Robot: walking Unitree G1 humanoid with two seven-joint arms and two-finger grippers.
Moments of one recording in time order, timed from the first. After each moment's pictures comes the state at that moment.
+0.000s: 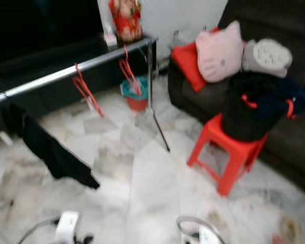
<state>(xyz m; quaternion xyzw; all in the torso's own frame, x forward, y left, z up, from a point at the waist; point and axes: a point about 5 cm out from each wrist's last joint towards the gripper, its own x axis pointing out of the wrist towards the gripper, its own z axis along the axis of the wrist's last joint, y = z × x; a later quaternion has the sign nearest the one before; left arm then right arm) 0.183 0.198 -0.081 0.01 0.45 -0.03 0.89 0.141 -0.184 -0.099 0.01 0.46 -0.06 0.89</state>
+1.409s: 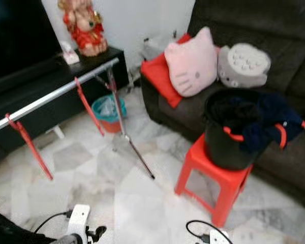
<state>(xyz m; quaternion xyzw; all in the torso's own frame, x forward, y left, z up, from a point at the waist) 0.200 0.173 -0.075 0.00 0.42 -0.06 0.91 0.133 -0.201 -0.099 0.00 0.46 -0.08 0.88</state>
